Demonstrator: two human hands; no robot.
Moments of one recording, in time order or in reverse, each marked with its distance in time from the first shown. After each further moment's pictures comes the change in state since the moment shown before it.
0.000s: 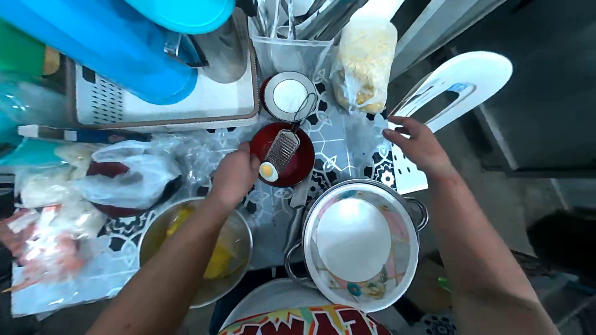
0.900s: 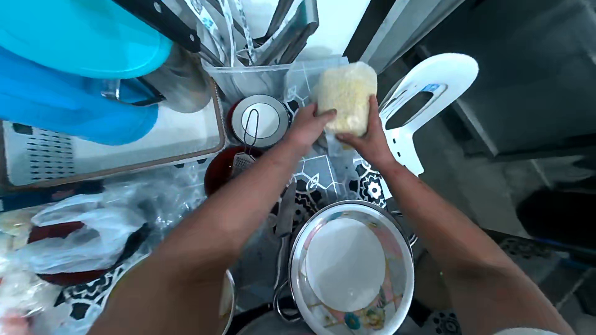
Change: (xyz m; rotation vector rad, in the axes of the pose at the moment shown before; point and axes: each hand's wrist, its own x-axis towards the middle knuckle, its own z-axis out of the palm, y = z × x) left_hand 0.129 0.178 0.056 -0.972 -0.283 0.269; right_hand 0.059 0.009 0.047 0.156 0.265 -0.161
